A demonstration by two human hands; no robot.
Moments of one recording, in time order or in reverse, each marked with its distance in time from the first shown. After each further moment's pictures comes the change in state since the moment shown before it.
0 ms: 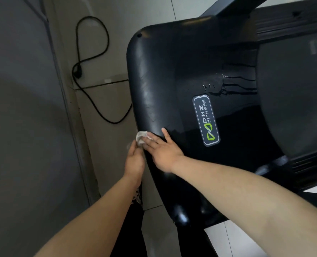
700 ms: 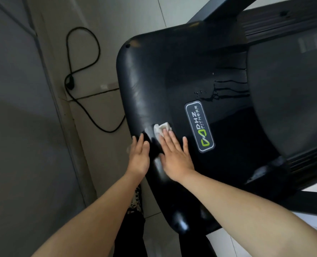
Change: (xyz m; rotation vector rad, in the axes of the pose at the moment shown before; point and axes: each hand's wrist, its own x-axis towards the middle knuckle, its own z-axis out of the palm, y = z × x) left_hand 0.017 0.032 0.027 0.441 -0.138 0.206; right_hand -0.030 0.028 0.016 0.418 0.248 0.396
